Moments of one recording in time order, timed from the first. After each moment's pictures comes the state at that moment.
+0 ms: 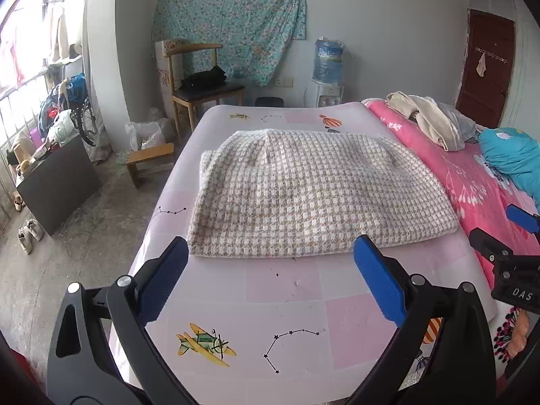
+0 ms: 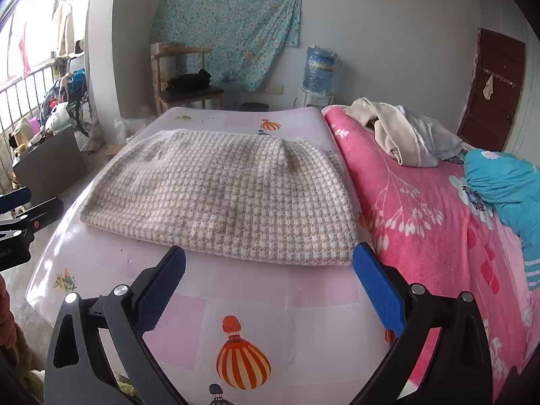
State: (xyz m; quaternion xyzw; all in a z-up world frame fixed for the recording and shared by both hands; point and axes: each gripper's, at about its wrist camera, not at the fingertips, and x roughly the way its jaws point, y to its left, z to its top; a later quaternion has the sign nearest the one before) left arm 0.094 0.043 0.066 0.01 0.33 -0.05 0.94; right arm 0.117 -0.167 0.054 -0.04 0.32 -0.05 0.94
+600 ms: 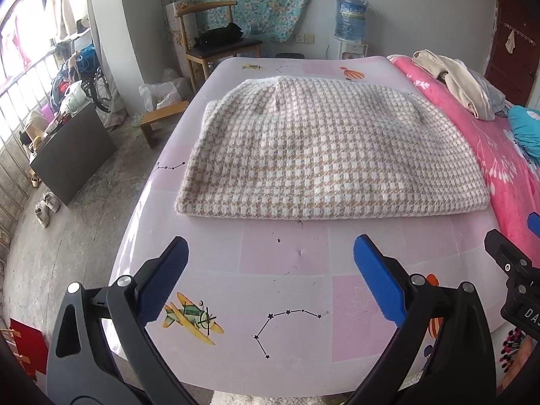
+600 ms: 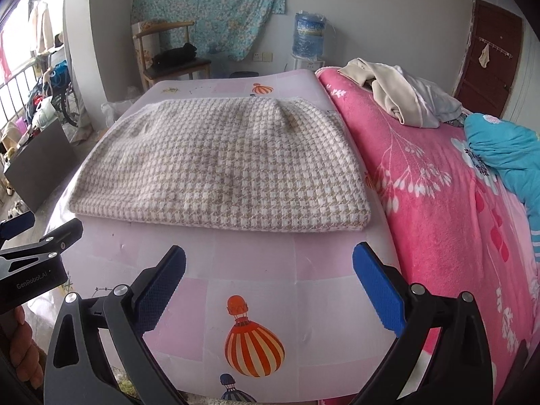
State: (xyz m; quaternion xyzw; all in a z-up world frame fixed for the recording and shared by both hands) left arm 0.121 0.022 0.023 0.02 0.43 0.00 0.90; right arm 0.137 -0.169 0.026 0.00 0.40 -0.07 0.91
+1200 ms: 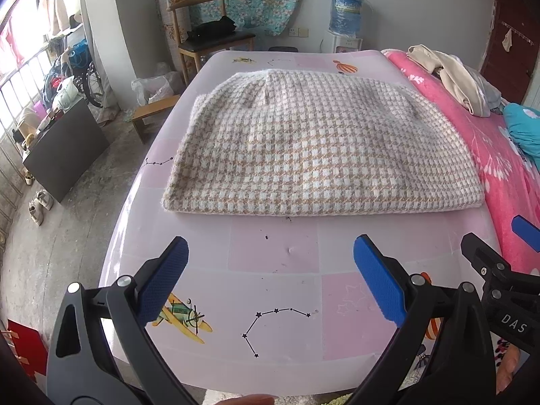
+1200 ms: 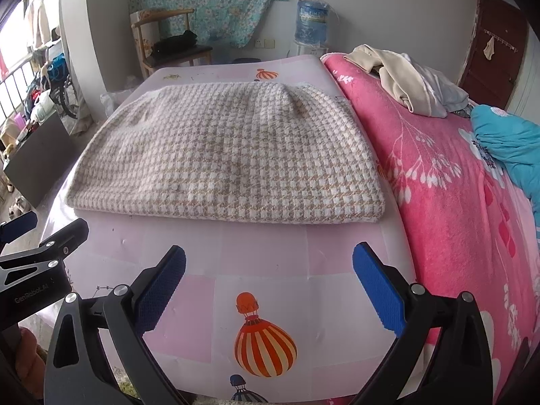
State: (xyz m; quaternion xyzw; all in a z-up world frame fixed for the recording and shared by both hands) left arm 0.125 0.016 0.022 0.01 0.44 -0.01 0.90; right arm 0.151 -0.162 0.017 0.00 0.43 -0.07 0.90
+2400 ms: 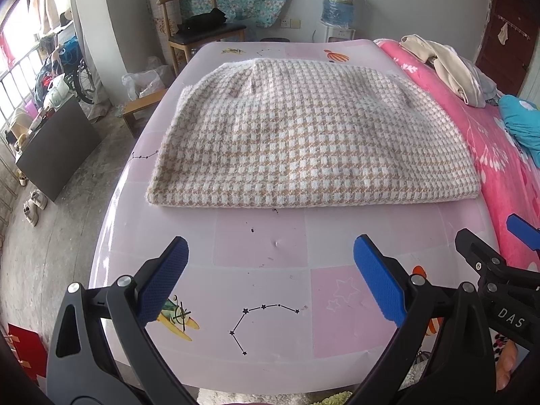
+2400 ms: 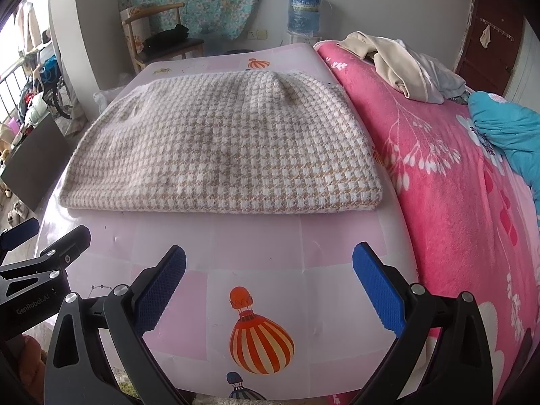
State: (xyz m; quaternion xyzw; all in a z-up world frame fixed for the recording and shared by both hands) left arm 0.127 0.004 0.015 0.02 0.45 -0.03 0.89; right arm 0.154 -0.170 0.009 0.02 0.44 -0.08 0.89
